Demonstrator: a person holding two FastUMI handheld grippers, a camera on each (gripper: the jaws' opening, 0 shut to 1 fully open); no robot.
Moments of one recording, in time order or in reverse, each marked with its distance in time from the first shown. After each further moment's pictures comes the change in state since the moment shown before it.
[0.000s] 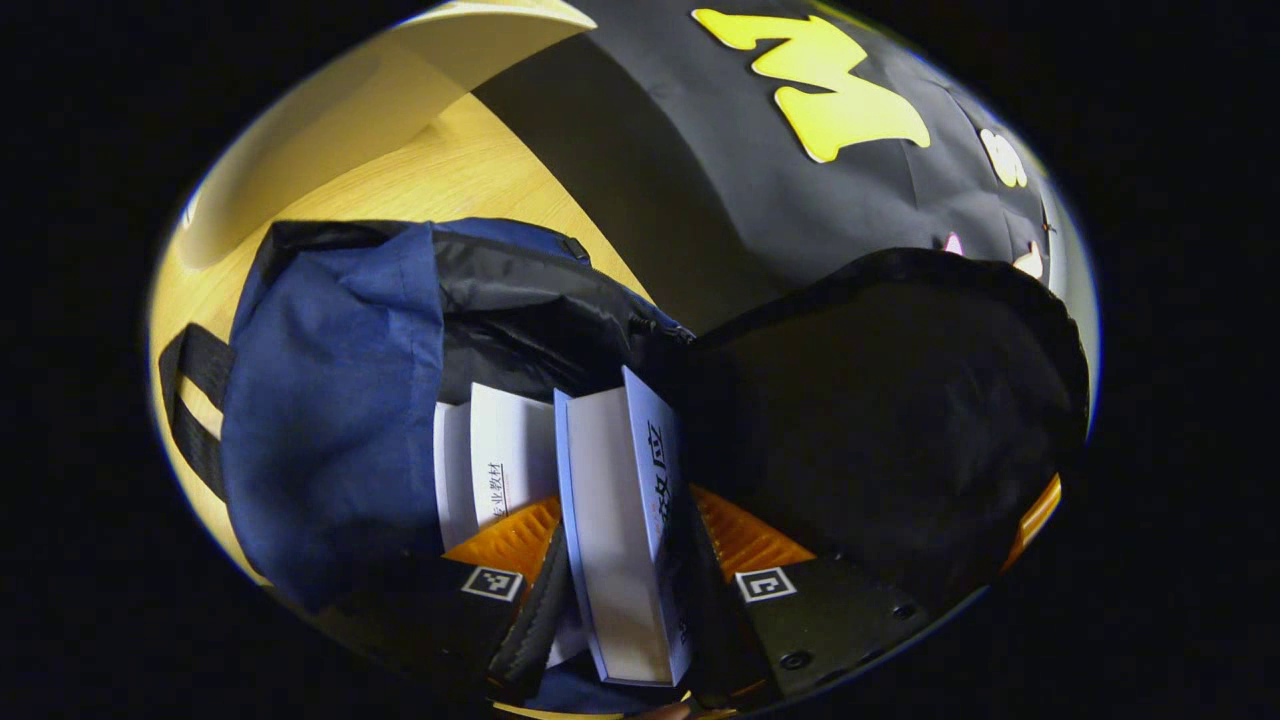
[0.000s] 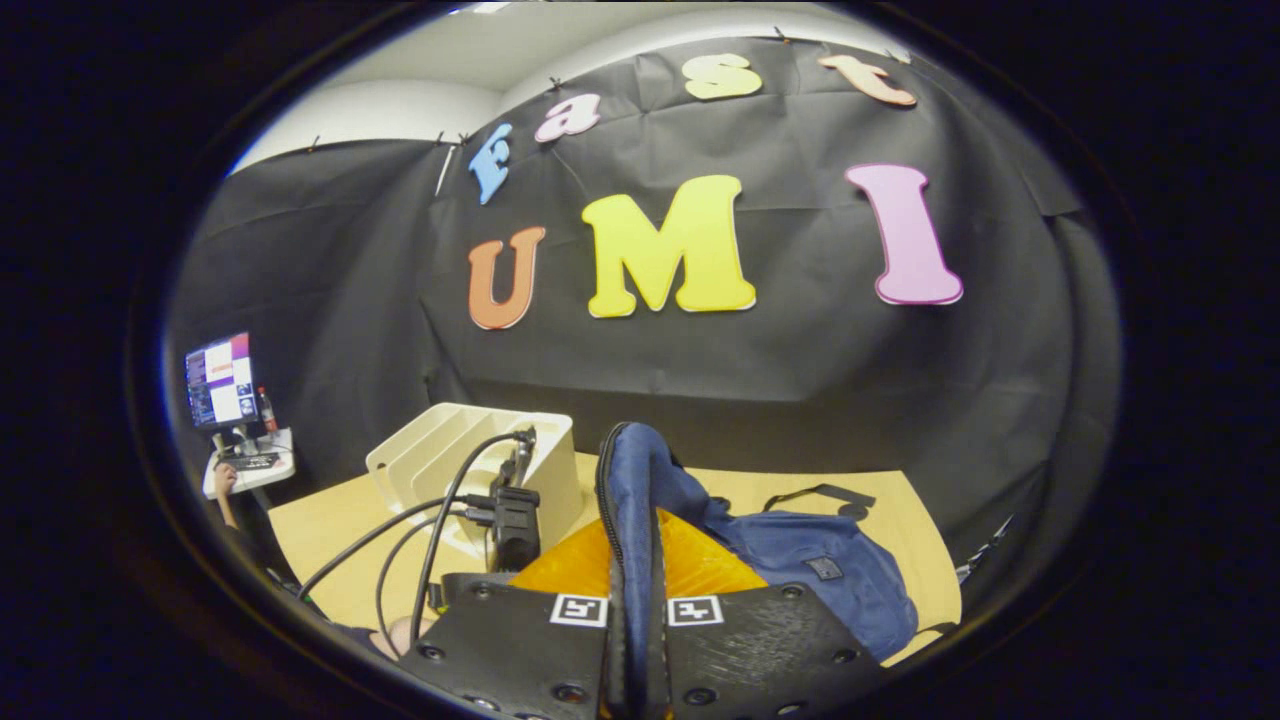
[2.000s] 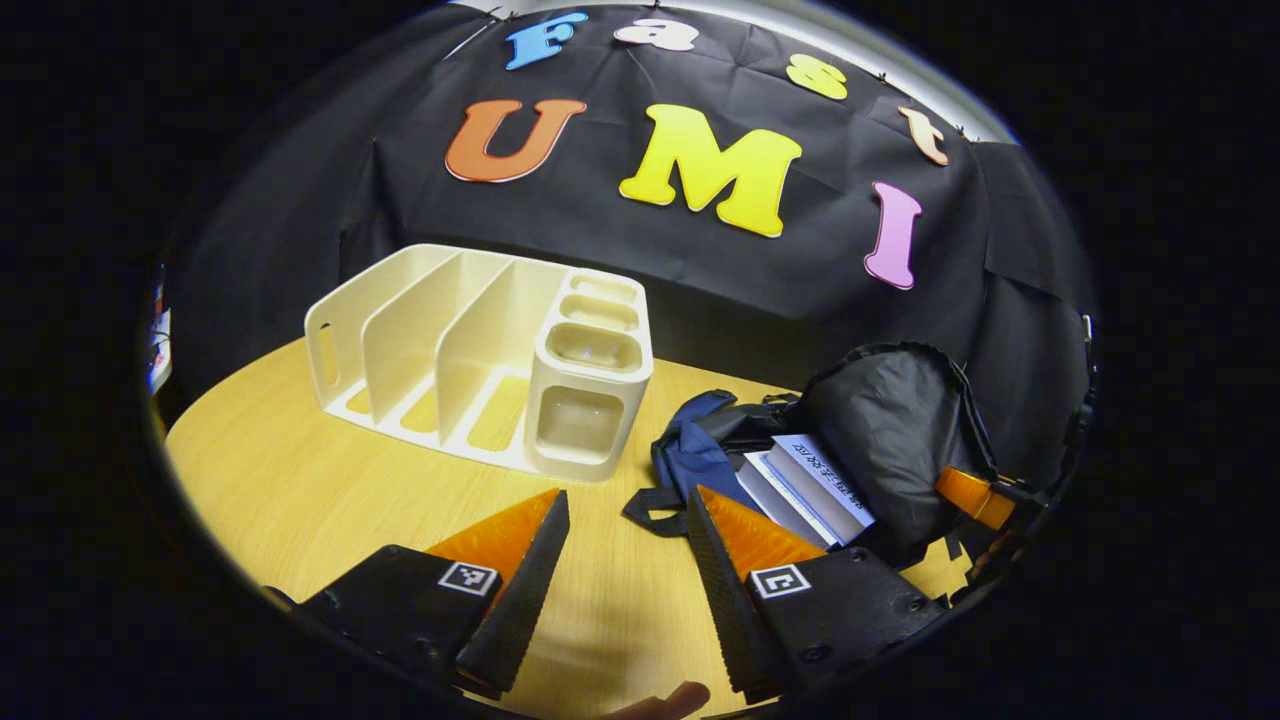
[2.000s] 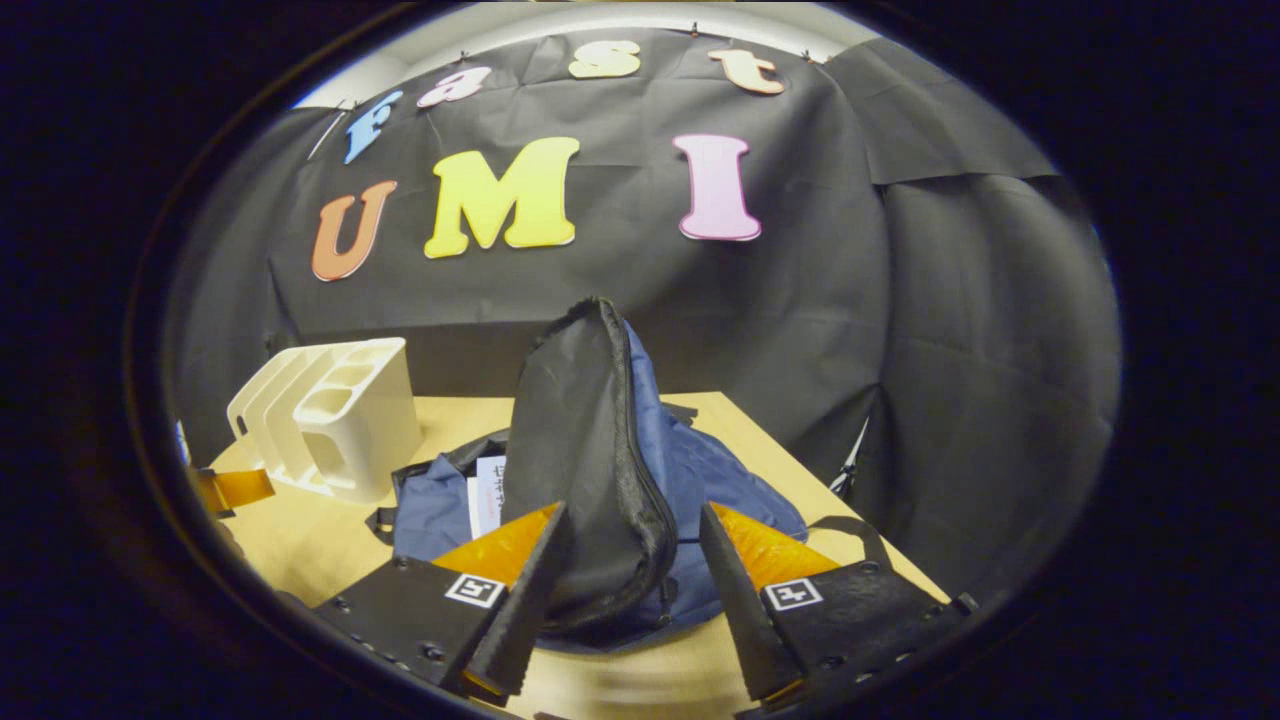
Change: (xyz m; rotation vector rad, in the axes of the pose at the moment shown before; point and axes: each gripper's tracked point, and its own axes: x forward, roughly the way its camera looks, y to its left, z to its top) left arm -0.266 0.102 0.050 0.609 -0.453 0.412; right arm -0.085 -0.052 -0.124 0.076 0.067 -0.525
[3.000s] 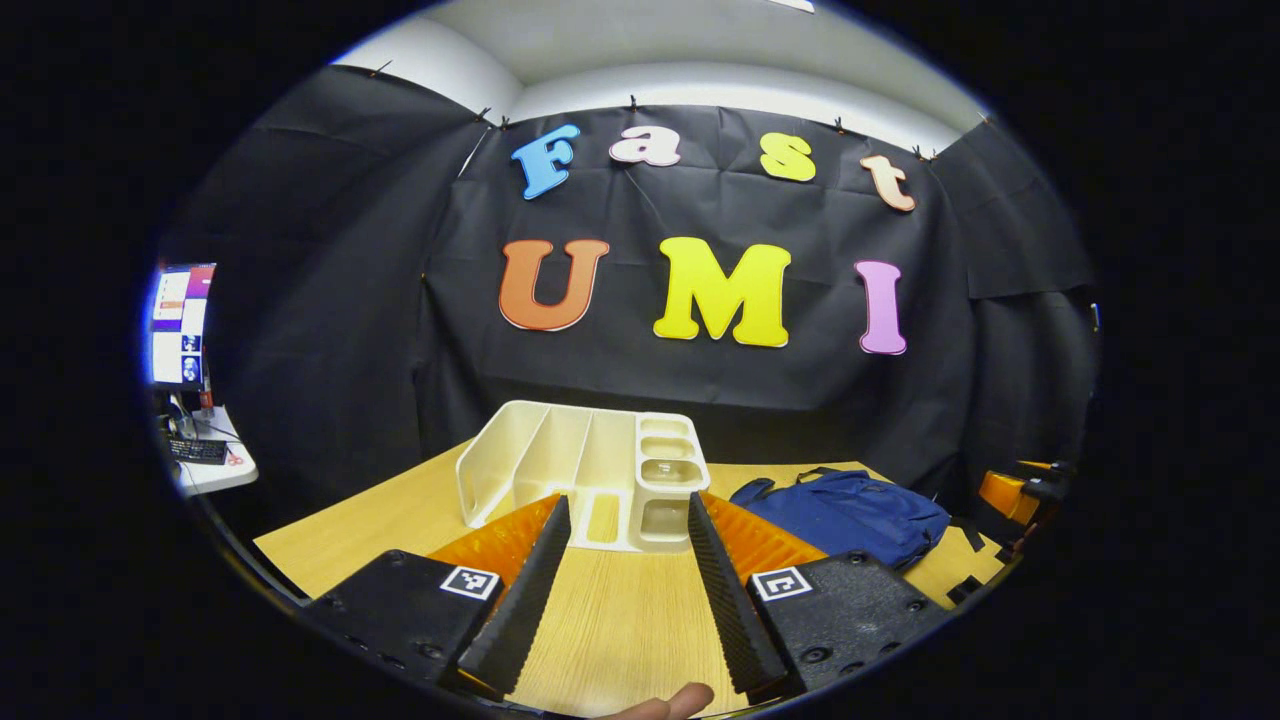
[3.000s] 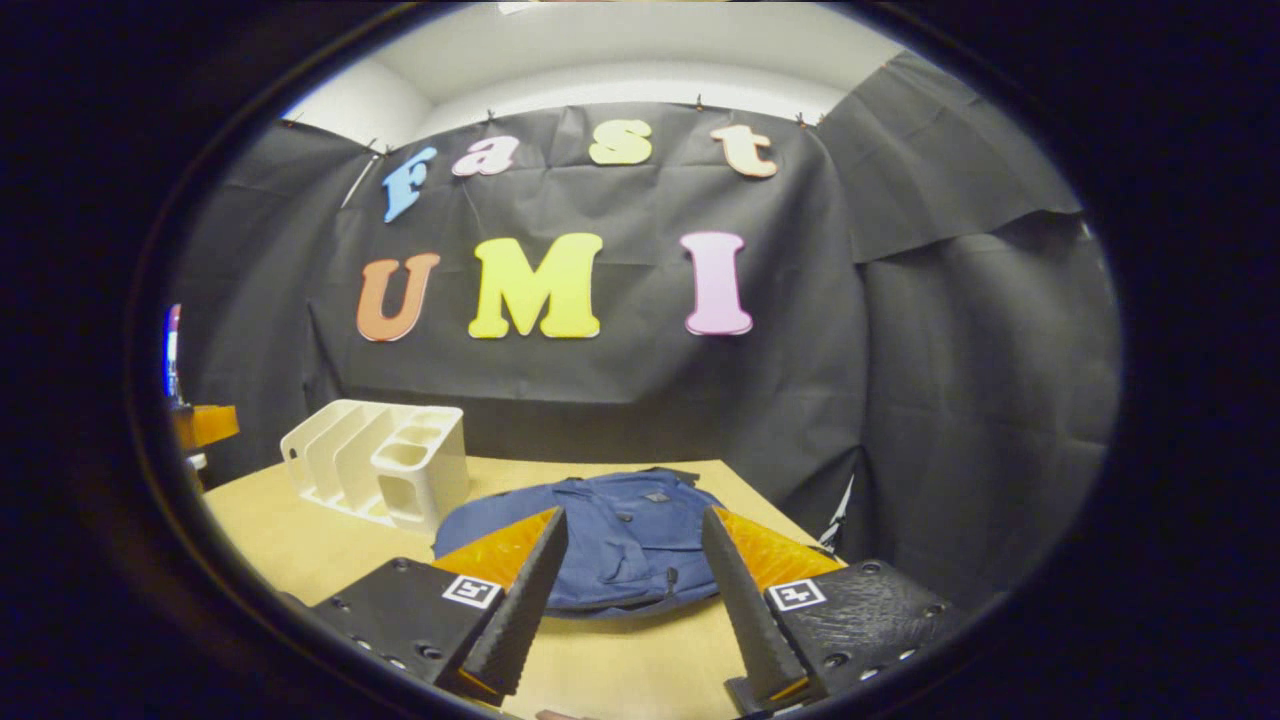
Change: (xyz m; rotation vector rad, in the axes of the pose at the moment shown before) left arm -0.142 0.053 0.089 0.151 -0.319 0.126; right arm -0.129 -0.003 0.036 -0.019 -0.247 0.031
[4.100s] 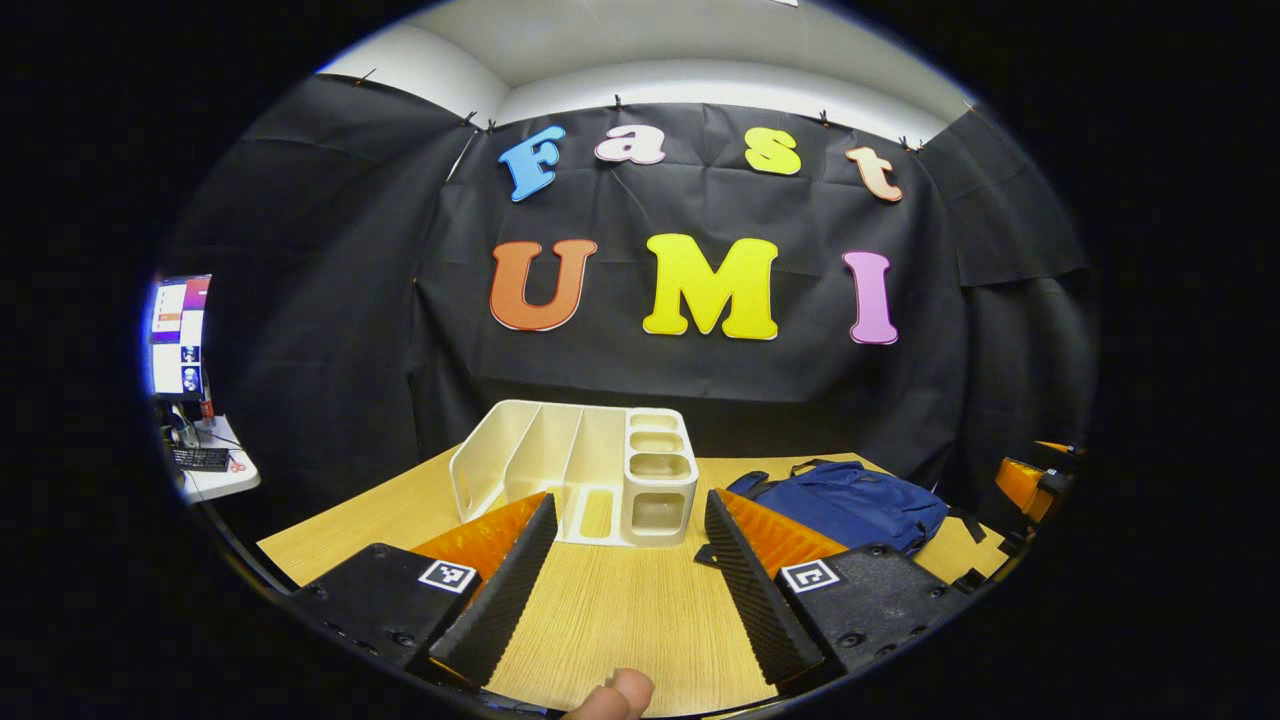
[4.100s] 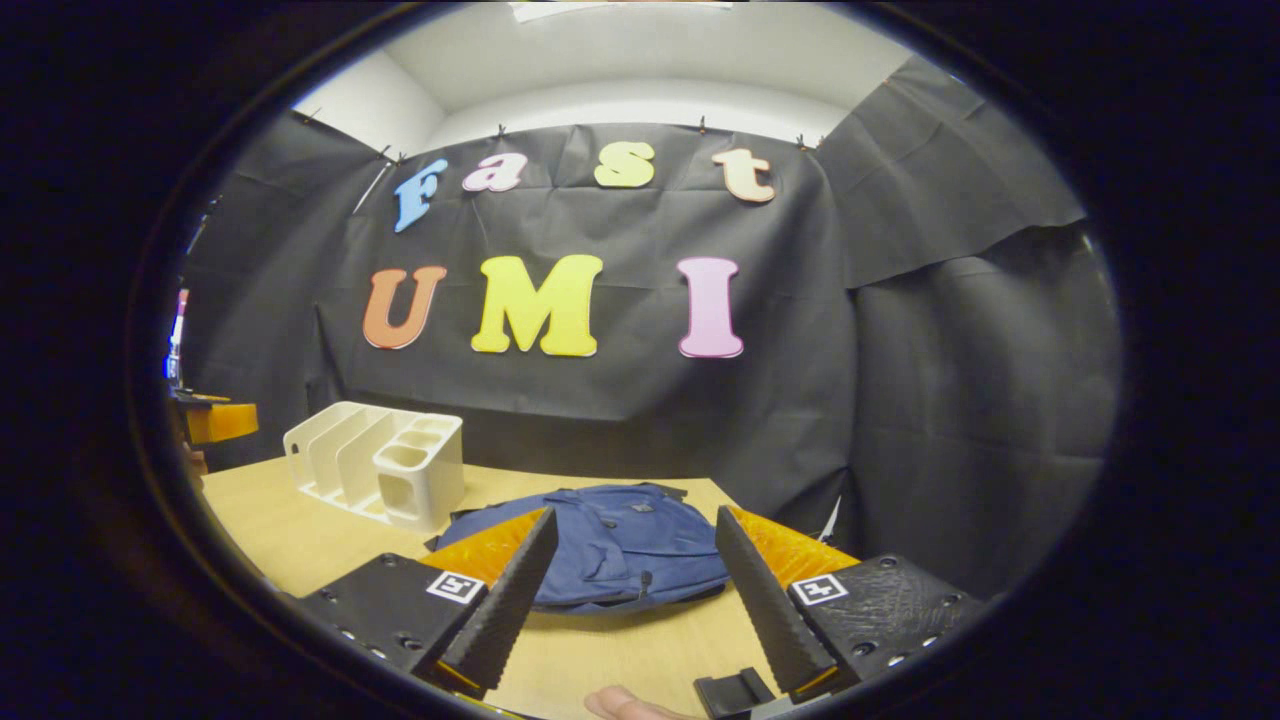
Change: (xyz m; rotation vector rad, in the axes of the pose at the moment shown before) left arm 0.002 -0.021 -0.009 0.010 0.021 -0.027; right arm -0.020 -0.015 -0.001 -0.009 -0.050 -0.003
